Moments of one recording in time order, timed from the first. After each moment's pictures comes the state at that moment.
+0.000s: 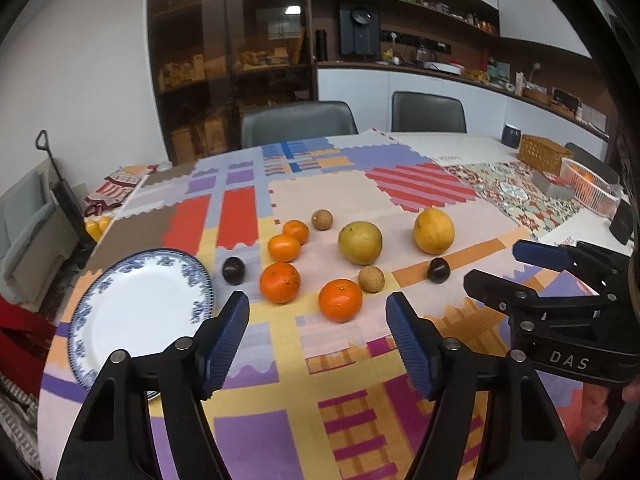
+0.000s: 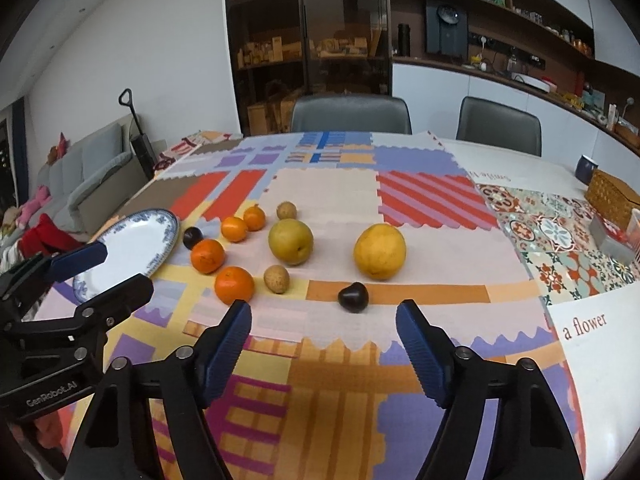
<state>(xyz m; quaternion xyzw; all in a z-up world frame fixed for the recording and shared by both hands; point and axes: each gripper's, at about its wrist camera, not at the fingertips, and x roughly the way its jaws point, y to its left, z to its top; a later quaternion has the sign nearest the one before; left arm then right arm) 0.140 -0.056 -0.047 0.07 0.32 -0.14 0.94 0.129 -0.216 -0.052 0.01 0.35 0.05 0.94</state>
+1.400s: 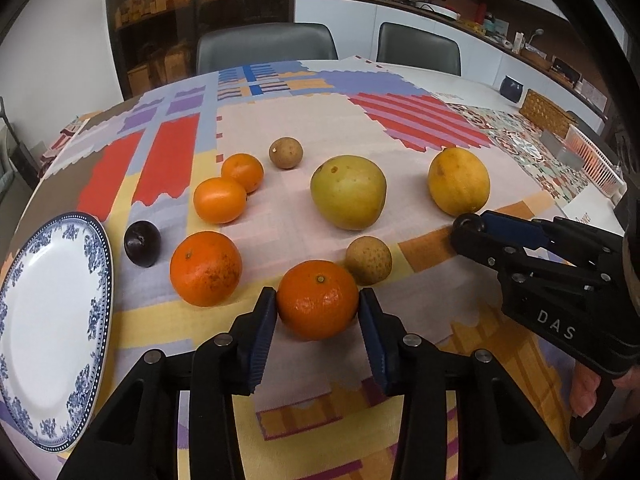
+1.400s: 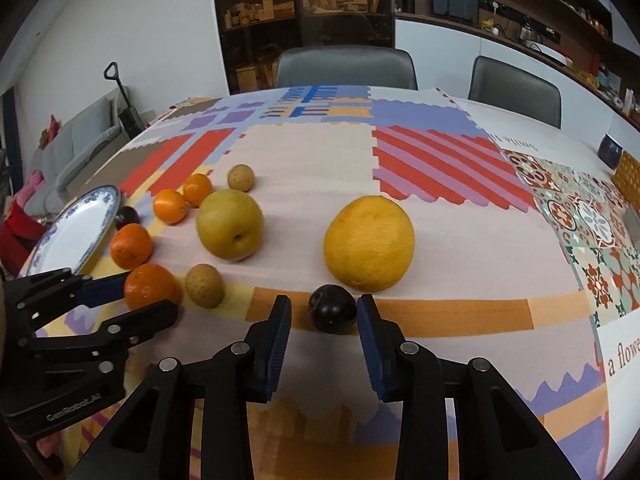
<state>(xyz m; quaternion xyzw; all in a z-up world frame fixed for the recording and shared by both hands) 0.228 -0.087 -0.114 0.06 0.43 -0.18 0.88 0.217 -0.239 -0.113 0.01 0.41 0.05 0.91</state>
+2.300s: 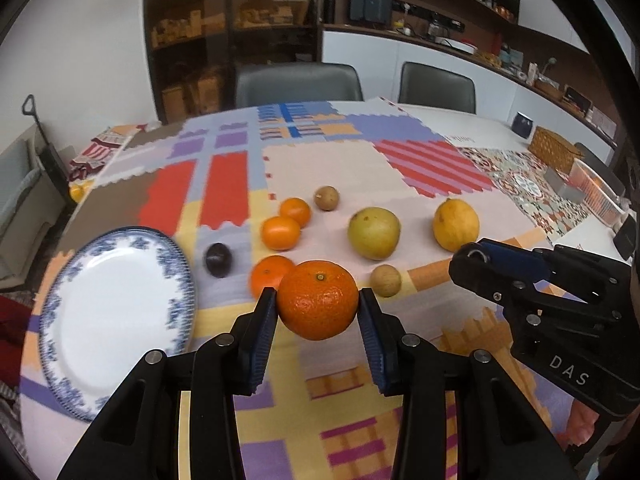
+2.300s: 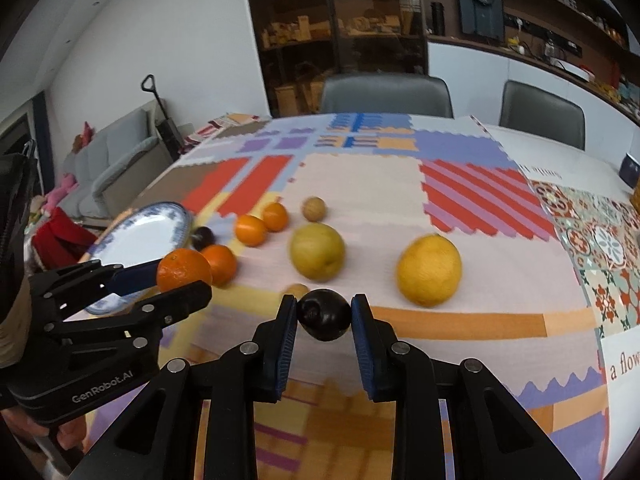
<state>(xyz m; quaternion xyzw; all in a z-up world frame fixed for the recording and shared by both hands) 0.194 -0.047 -0.058 0.04 0.39 -0.14 0.91 0.184 -0.202 -0.065 0.02 0.37 0.12 0.92</state>
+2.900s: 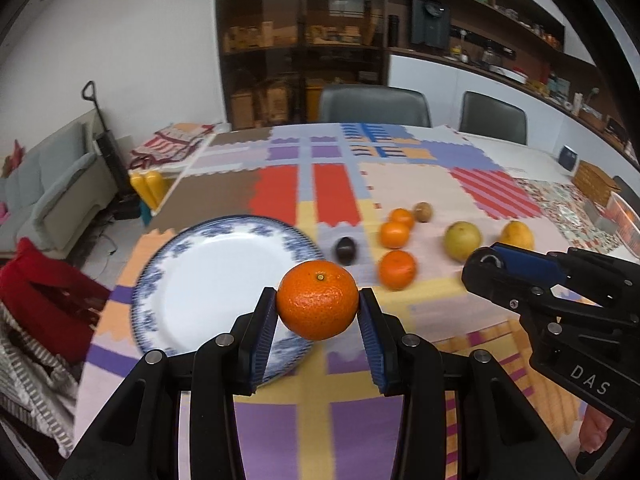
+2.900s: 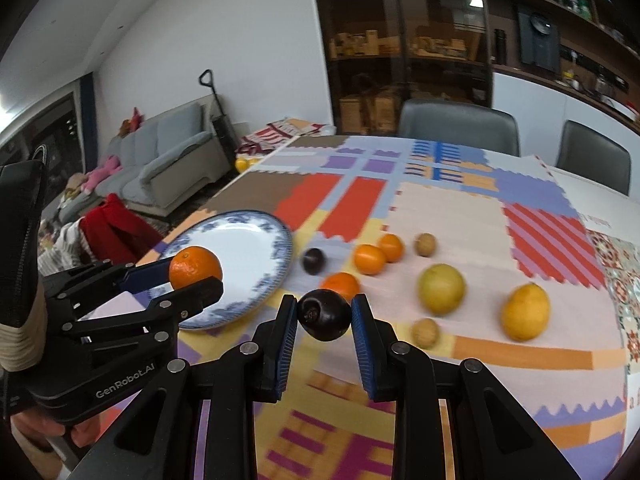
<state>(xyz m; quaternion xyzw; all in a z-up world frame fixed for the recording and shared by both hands) 0.159 0.049 -0.037 0.02 0.36 -0.04 0.93 0.168 -0.111 -0.032 -0.01 0.35 0.20 0.91</state>
